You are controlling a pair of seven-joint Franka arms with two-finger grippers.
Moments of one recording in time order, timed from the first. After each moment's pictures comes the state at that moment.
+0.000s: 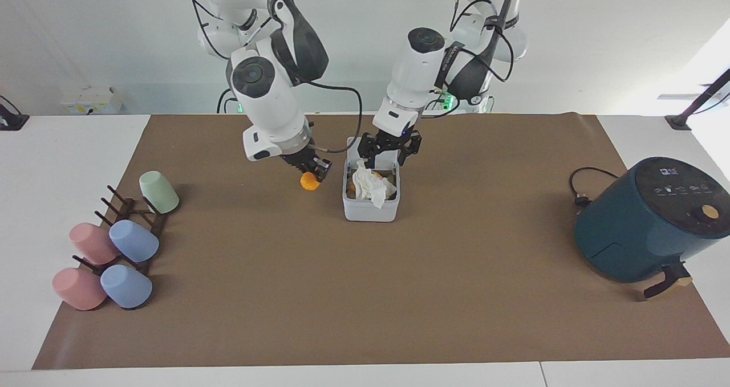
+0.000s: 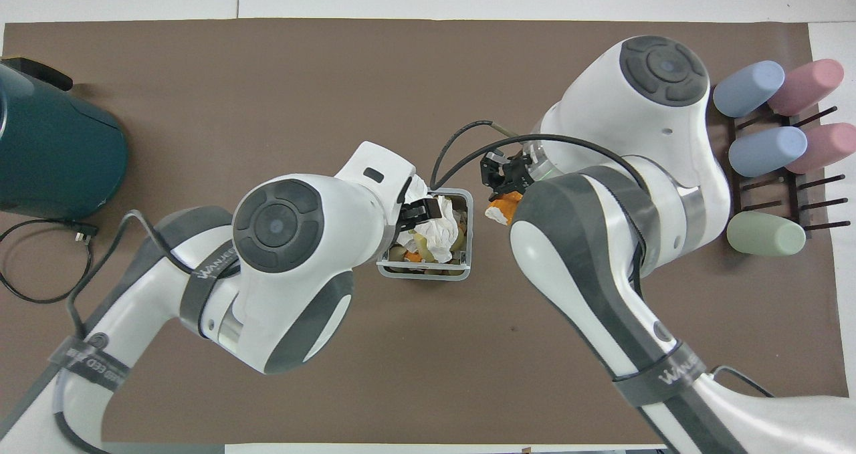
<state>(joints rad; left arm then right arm) -0.67 0.05 0.01 -1.92 -0.12 2.16 -0.79 0.29 0.22 0.14 -1.66 0.22 1.84 0.98</state>
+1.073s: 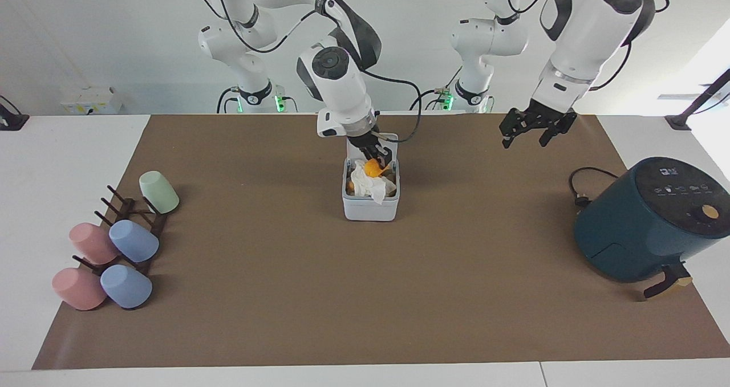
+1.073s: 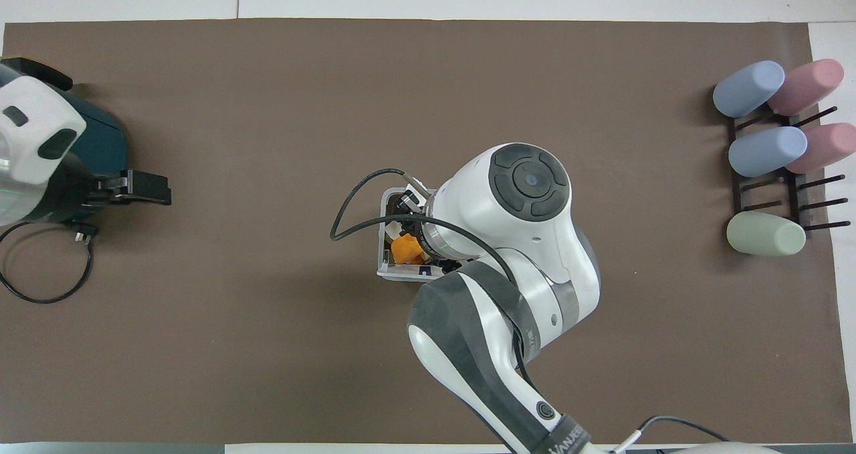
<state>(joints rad) -0.15 -0.13 0.03 -1.80 -0.04 1.71 -0.10 0.47 0.20 0.13 -1.81 0.30 2.09 1.31</state>
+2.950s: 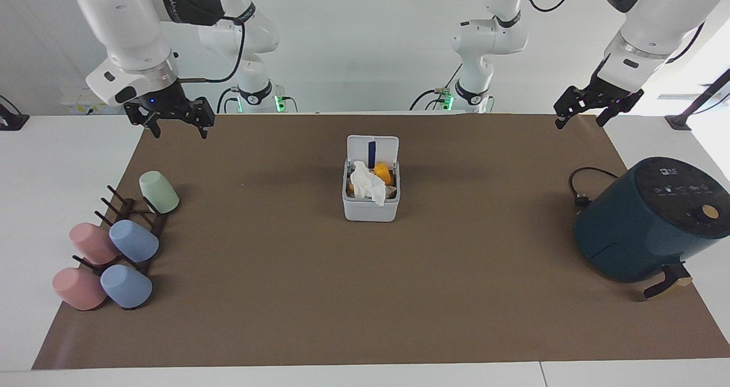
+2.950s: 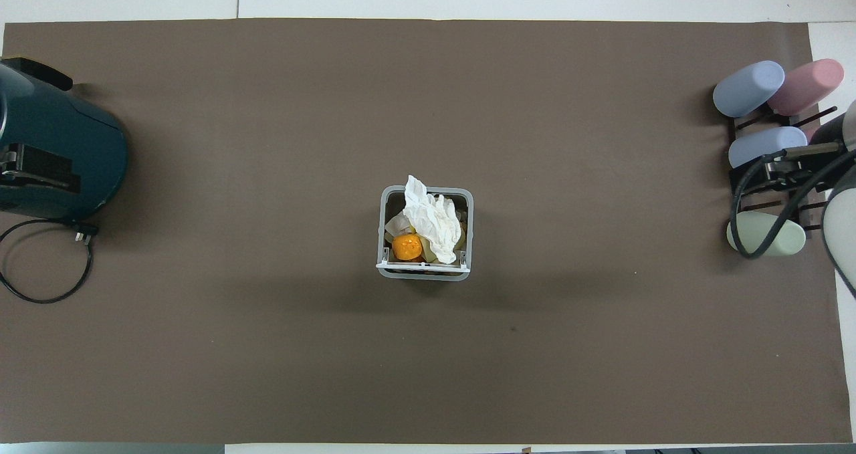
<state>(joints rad) -0.08 -0.01 0.04 -1.54 0.00 1.49 -0.02 -0.07 0.01 0.09 -1.61 -0.11 1.52 -0.03</state>
